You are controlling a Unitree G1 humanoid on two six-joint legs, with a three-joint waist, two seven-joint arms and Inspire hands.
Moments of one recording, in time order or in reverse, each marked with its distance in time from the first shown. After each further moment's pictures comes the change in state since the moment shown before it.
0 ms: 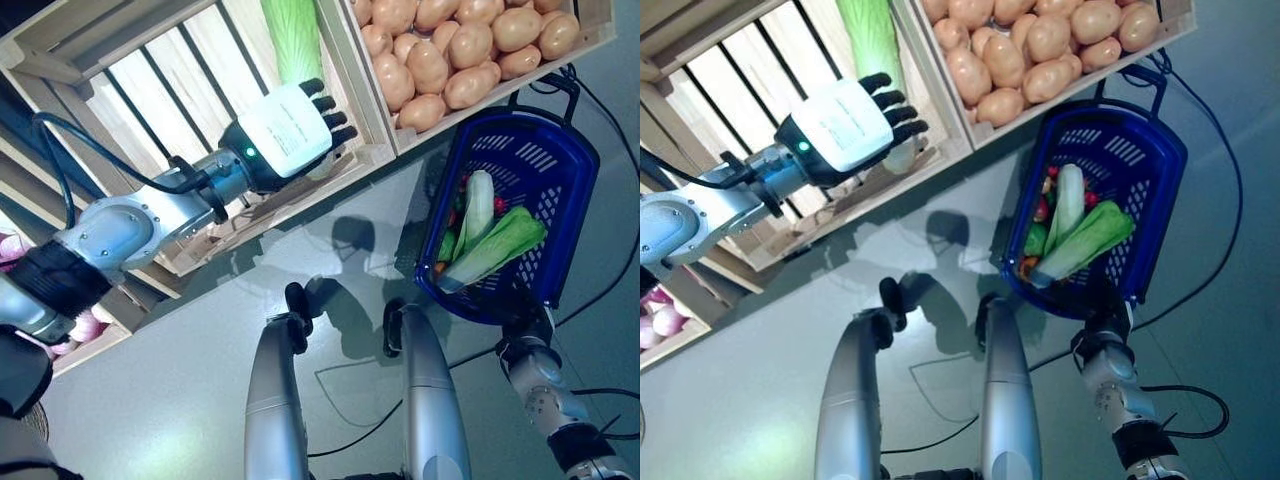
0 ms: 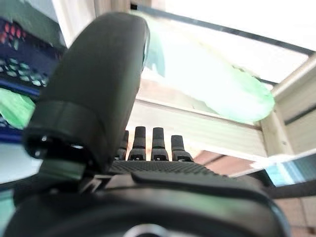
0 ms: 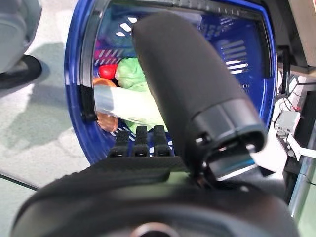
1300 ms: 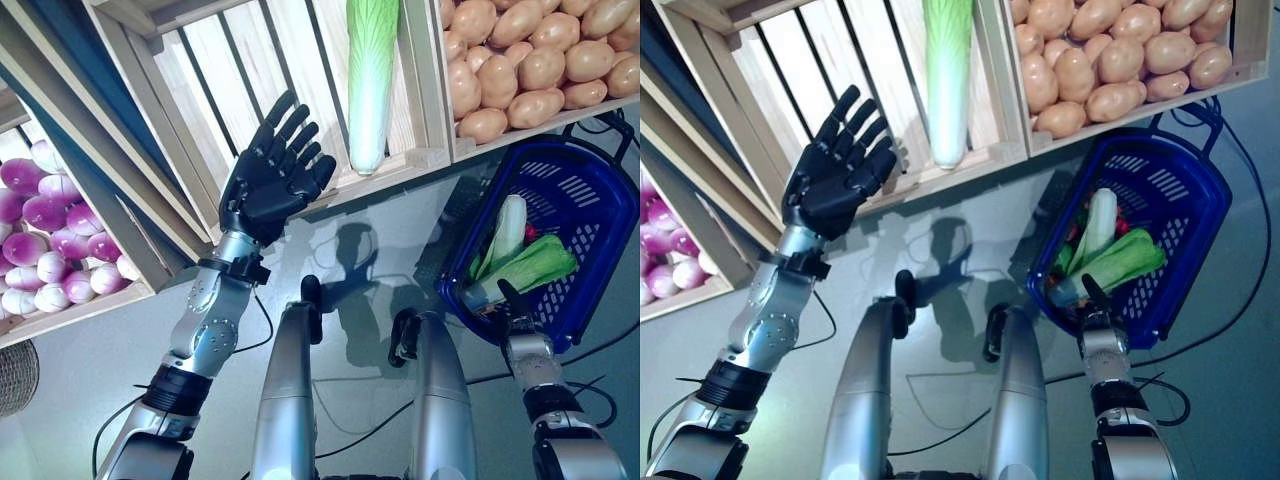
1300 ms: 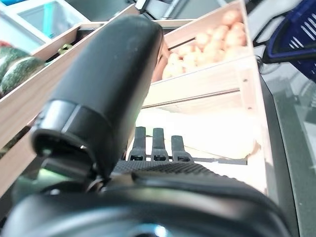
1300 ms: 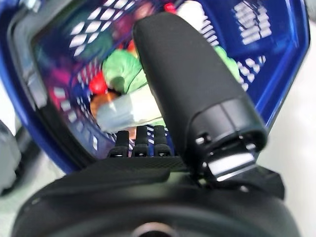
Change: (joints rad) left arm 0.724 -0.674 0.785 -0.158 -1.763 -0.020 -0.259; right arm -0.257 0.151 -0.237 0.328 0.354 0.038 -0.197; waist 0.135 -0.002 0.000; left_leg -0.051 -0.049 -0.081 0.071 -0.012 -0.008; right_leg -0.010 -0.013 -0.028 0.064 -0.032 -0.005
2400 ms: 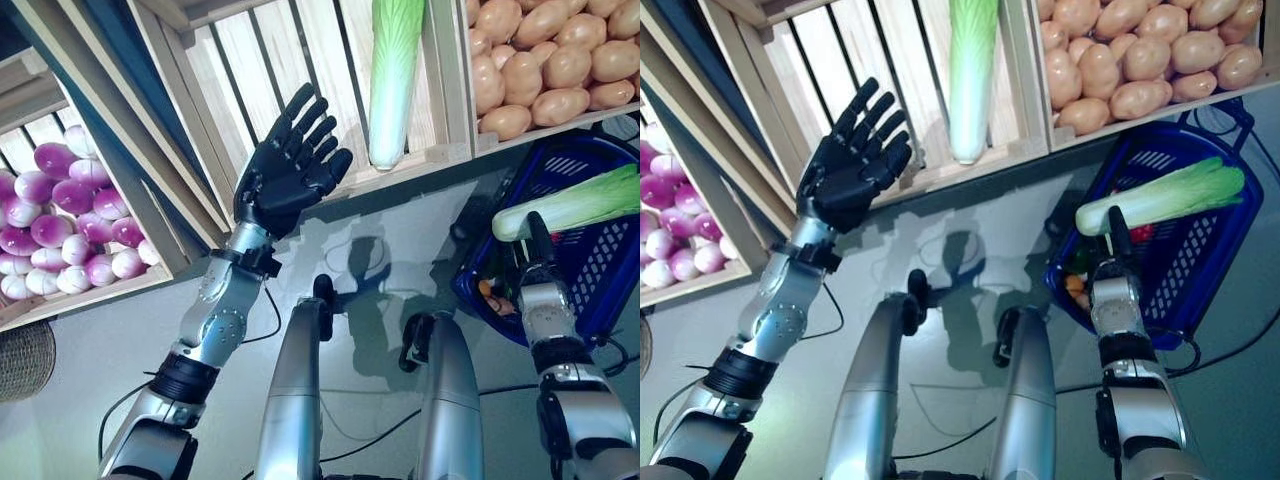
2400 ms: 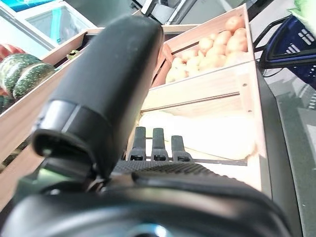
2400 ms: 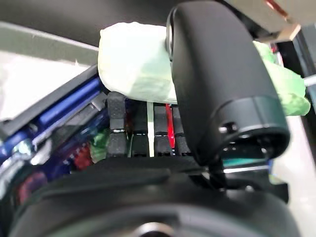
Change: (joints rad) left arm -0.028 -0.010 -0.038 0.000 -0.125 0.001 0.002; right arm -0.130 -0.070 -0.003 -0.069 0.069 -0.034 0.096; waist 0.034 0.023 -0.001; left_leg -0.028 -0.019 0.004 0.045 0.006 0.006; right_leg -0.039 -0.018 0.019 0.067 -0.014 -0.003
